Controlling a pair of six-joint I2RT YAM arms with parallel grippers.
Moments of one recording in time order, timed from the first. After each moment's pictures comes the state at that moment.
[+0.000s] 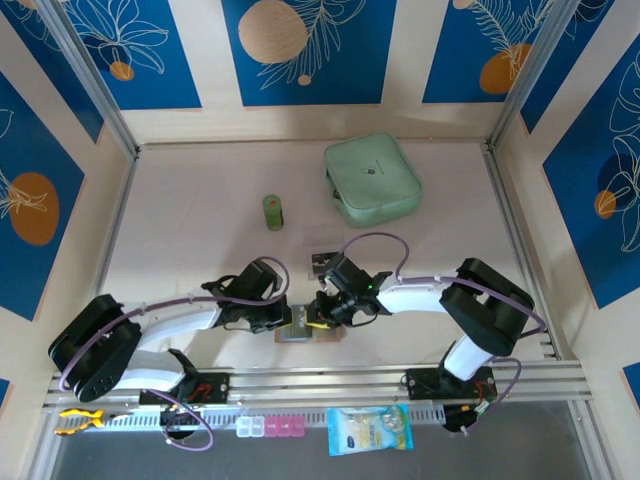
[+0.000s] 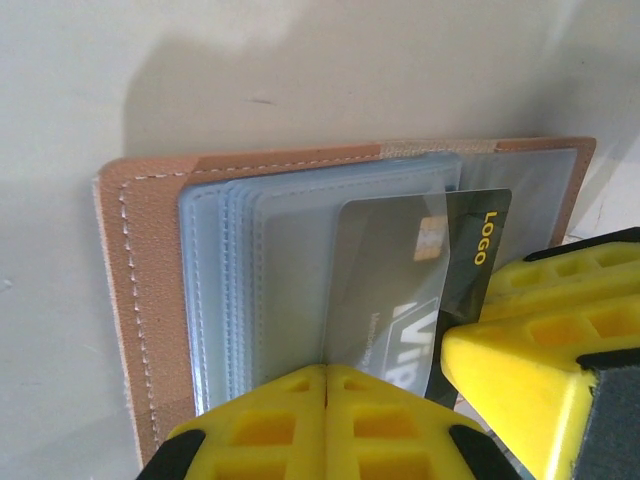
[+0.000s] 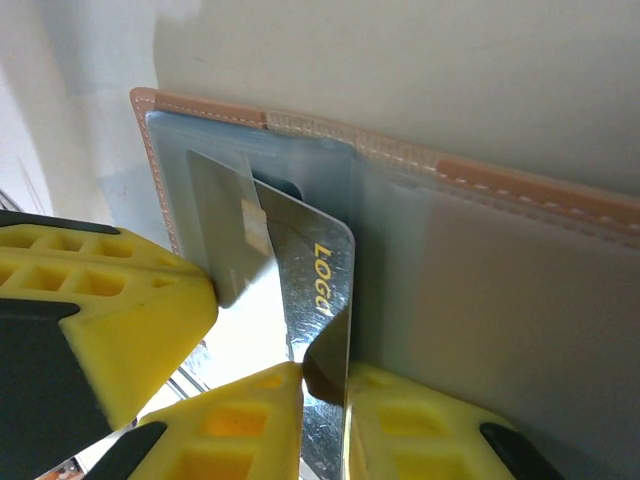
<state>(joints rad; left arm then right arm) -0.78 1.31 0.51 -0.25 0.37 -0.97 0.90 1.60 0.66 -0.05 -0.49 1.05</state>
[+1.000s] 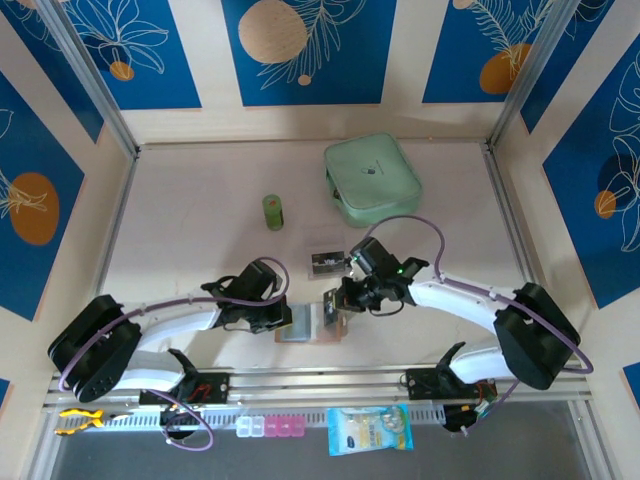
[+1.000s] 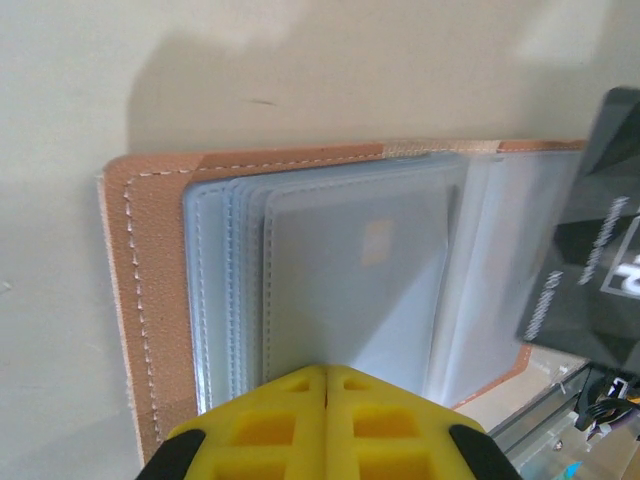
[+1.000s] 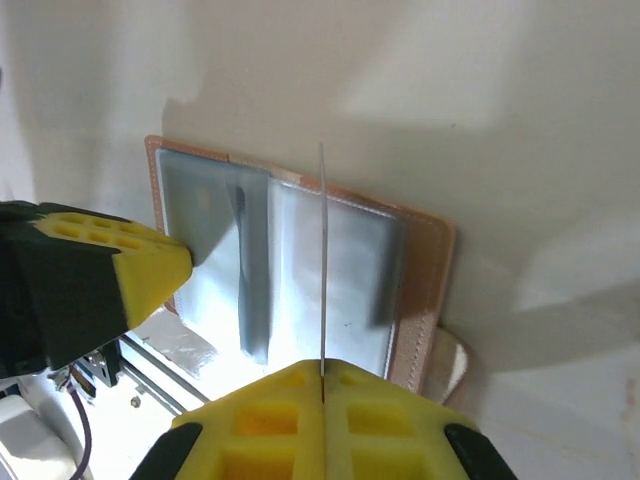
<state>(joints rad) -0.78 1.30 0.50 -0.24 0.37 -0.97 0.73 1.33 0.71 -0.46 -0.41 0.77</state>
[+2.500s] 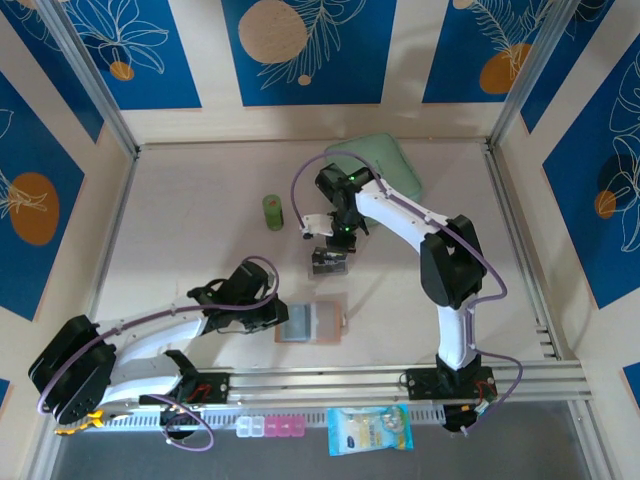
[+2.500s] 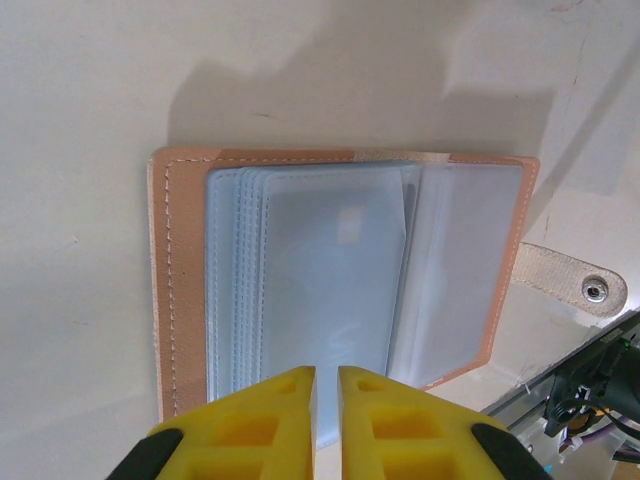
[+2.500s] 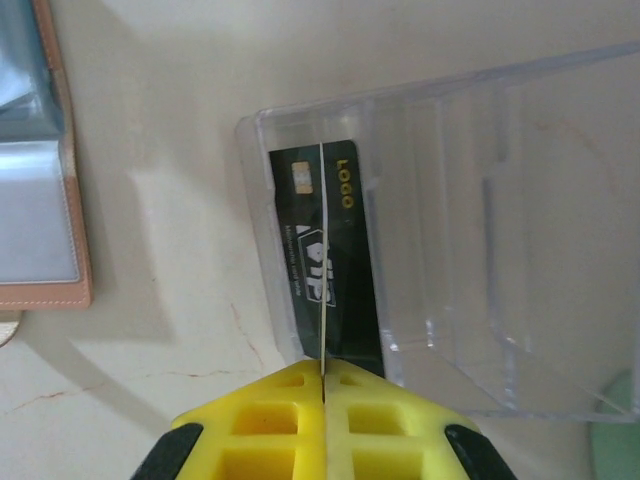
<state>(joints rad) -0.78 1.15 0.47 -0.29 0.32 -1.02 0.62 1.98 1.69 -1.18 -0.18 -0.90</state>
